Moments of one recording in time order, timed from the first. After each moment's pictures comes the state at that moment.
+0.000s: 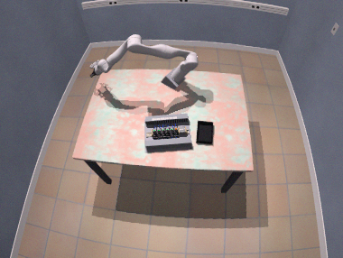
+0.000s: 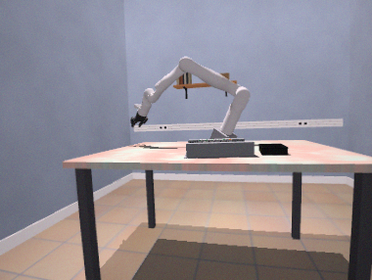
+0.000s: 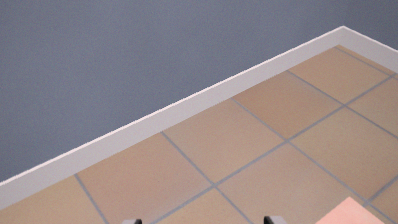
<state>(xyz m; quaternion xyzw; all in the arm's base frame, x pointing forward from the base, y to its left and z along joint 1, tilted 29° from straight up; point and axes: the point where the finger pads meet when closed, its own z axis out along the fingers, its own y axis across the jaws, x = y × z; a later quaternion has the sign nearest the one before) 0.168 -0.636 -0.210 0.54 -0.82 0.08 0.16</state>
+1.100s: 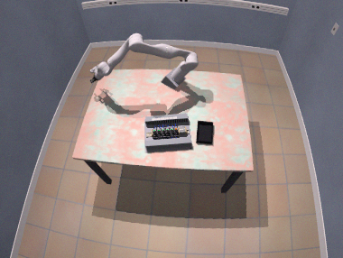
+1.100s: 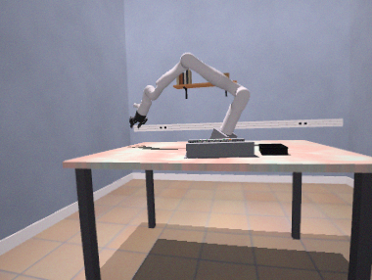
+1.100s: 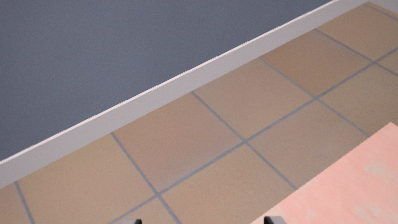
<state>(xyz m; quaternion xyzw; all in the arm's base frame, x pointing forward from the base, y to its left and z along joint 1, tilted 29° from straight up) 0.229 -0.602 -0.188 0.54 -0.83 0.09 0.11</state>
